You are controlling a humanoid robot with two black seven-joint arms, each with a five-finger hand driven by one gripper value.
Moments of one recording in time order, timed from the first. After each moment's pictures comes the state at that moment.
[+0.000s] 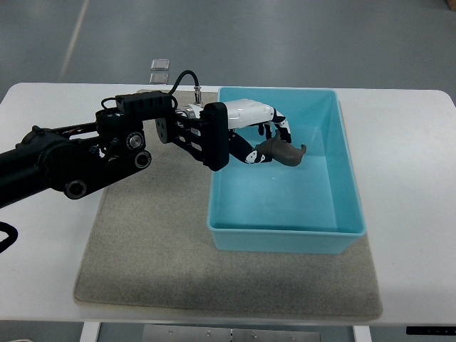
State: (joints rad) left arm -1.06 0.33 -0.34 -1.17 1.47 -0.12 -0.20; right arm 0.04 0.00 -0.01 0.08 -0.05 0.18 0.06
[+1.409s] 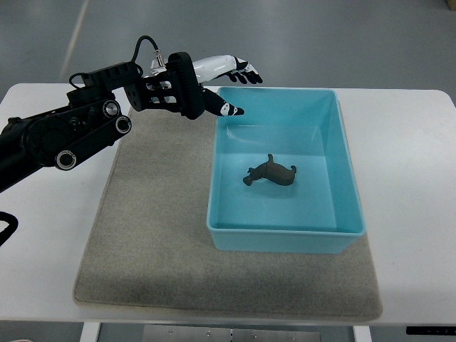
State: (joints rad) left arm -1.05 0.34 -0.49 -0.98 1.39 -0.10 -0.21; right arm 0.04 0.00 -0.01 0.08 -0.05 0.18 0.06
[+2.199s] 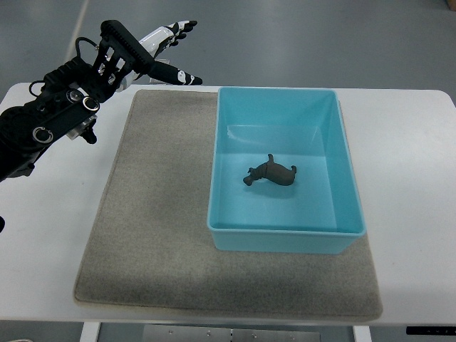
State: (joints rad) left arm -1.04 0.36 -0.48 -0.76 0.92 0.01 -0.21; right arm 0.04 0.00 -0.01 0.08 -0.05 0.18 0.06
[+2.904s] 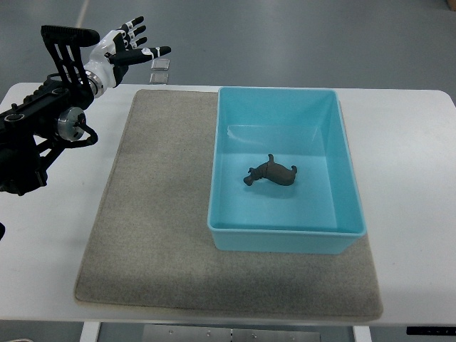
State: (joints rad) left arm -1.01 0.34 -0.48 -0.63 0.16 0.02 -0.20; right arm 0.04 0.00 -0.01 0.08 -0.05 0.18 0.06
